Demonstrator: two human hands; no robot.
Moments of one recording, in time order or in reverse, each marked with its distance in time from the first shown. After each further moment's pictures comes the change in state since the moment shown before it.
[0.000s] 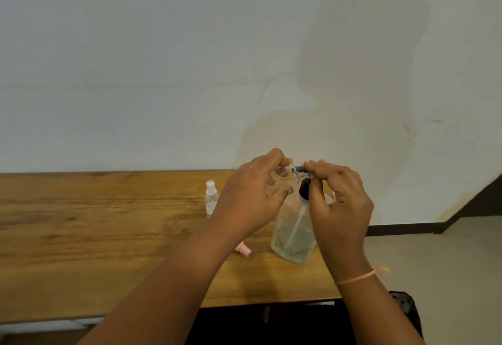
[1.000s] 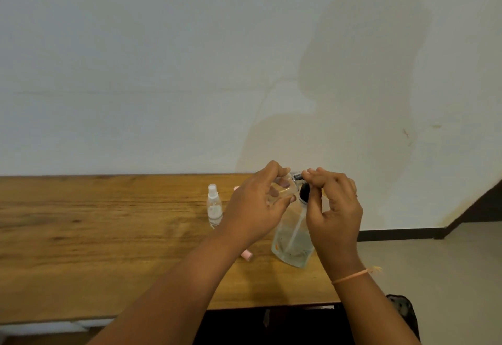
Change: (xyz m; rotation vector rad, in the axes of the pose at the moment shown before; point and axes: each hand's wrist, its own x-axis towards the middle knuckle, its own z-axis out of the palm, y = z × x) left_hand -0.003 -0.012 0.016 -0.134 -0.004 -0.066; right_hand -0.004 0.010 0.004 0.022 -0.023 -0.065
